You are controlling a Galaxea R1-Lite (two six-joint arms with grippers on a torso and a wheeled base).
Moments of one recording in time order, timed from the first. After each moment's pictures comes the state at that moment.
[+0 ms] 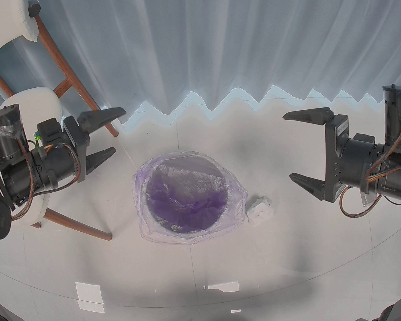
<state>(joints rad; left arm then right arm) -0.24 1.49 -0.70 -0.77 -0.44 -0.99 0.53 1.43 -0.96 -0.16 -0.06 1.49</state>
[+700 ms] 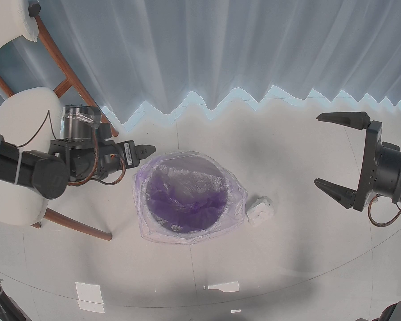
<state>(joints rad) -0.30 1.86 -1.08 -0.39 -0.05 -0.32 0.47 1.26 -0.84 -0.17 0.03 1.54</state>
